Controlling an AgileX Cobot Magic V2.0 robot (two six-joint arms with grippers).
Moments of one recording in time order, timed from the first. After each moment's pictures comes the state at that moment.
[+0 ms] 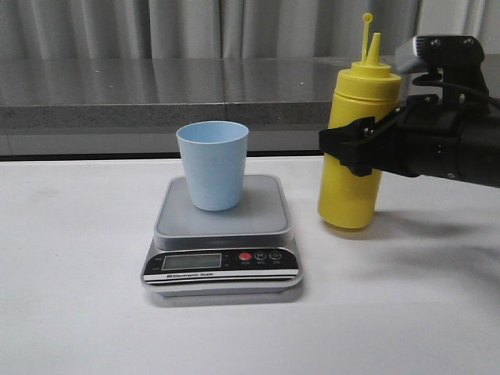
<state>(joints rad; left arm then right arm) -0.21 0.53 -0.33 -0.04 -0.04 0.05 0.20 1.90 -0.63 -0.41 -1.12 0.22</state>
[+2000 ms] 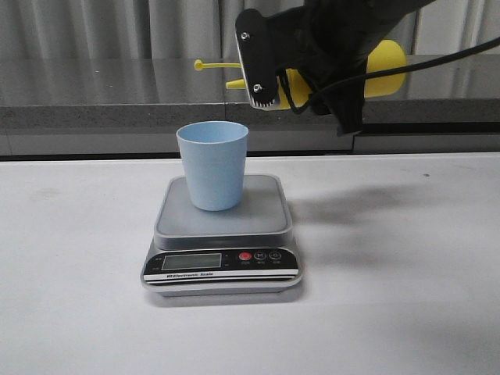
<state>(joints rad) -0.21 0.53 -0.33 -0.04 -0.04 0.05 0.62 1.79 -1.19 -1.56 0.46 0.14</state>
